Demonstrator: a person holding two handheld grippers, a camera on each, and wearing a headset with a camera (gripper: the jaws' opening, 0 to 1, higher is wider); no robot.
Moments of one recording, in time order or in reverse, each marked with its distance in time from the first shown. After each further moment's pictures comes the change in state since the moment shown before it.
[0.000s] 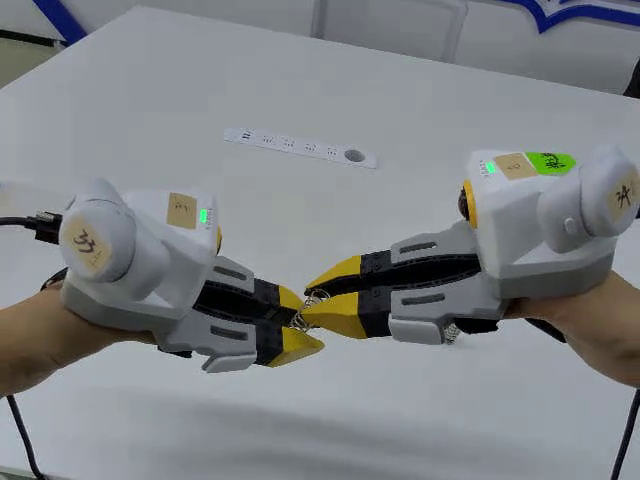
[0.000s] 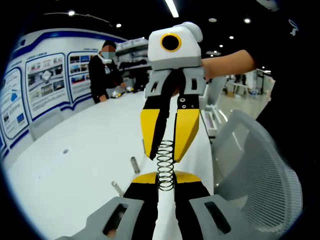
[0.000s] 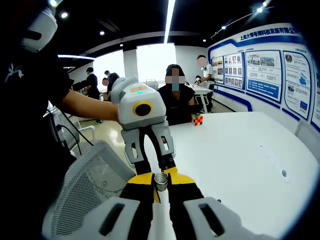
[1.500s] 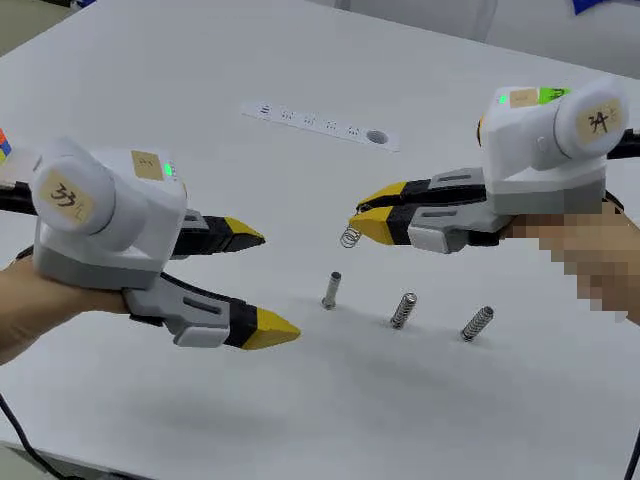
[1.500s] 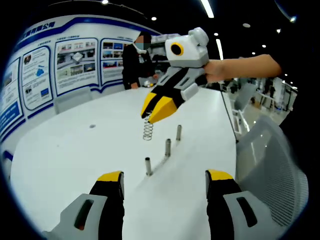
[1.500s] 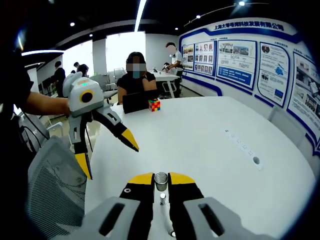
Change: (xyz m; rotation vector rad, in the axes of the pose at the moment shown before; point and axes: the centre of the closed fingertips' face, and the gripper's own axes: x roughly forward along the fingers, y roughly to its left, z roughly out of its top) left arm -0.031 0.056 -0.036 -0.184 0.027 0.220; right arm 0.001 -0.120 -0.032 0.066 0.123 -0.267
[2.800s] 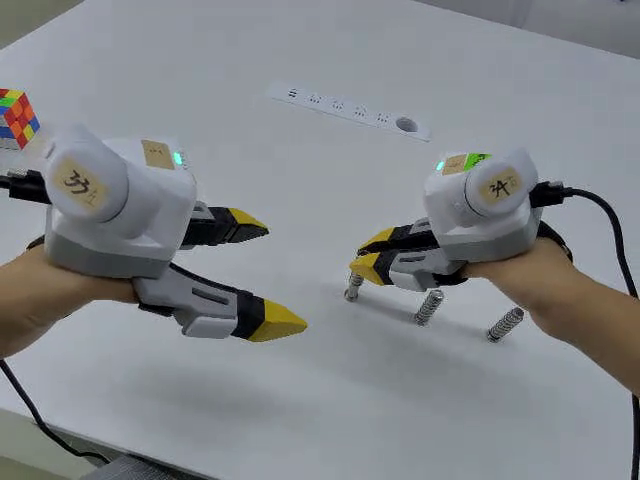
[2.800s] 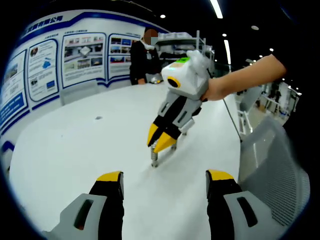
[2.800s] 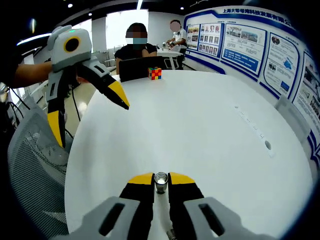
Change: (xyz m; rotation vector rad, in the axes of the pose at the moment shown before) left arm -0.007 0.013 -0.016 -0.055 0.017 0.041; right arm 0.055 0.002 -0.067 -0.045 0.198 0.002
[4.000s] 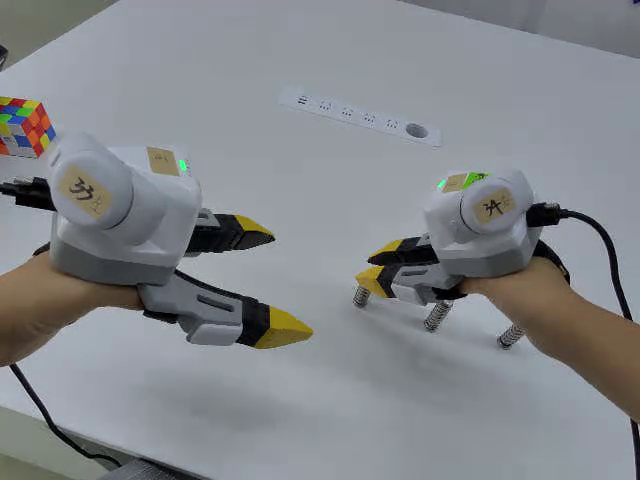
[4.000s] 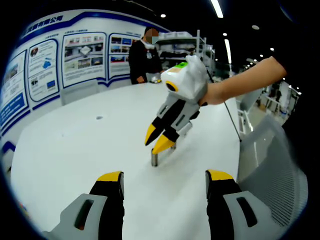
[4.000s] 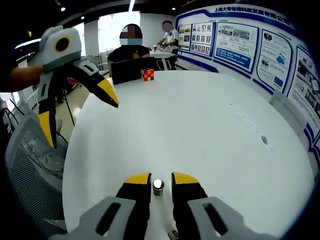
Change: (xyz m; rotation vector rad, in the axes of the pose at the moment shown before) left arm -0.005 -0.002 0.003 0.008 0.014 0.007; right arm -0.004 -0.008 0.004 0.049 -0.033 -0.051
